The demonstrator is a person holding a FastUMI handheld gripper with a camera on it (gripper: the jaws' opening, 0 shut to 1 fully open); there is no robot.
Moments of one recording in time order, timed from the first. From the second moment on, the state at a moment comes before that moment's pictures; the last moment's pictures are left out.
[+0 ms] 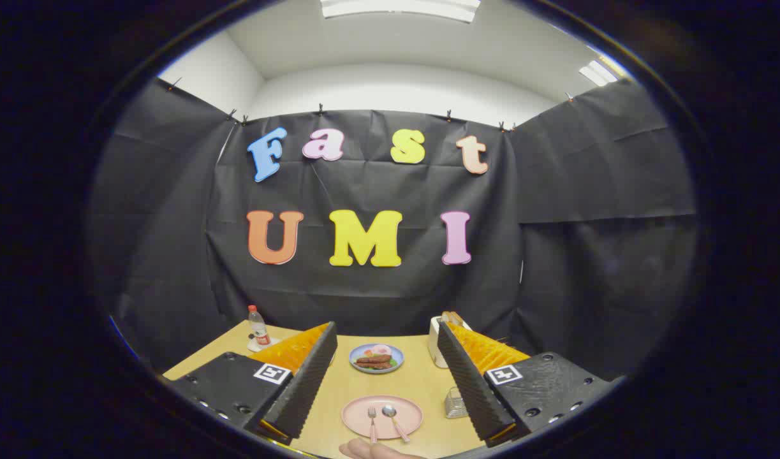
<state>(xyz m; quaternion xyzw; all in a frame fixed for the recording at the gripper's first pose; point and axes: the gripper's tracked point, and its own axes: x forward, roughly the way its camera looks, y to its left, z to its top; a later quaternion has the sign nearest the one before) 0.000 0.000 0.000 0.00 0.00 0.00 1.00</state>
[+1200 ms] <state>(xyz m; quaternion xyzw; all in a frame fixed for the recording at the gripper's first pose) 0.008 -0.120 -0.075 0.01 0.08 0.01 1.00</state>
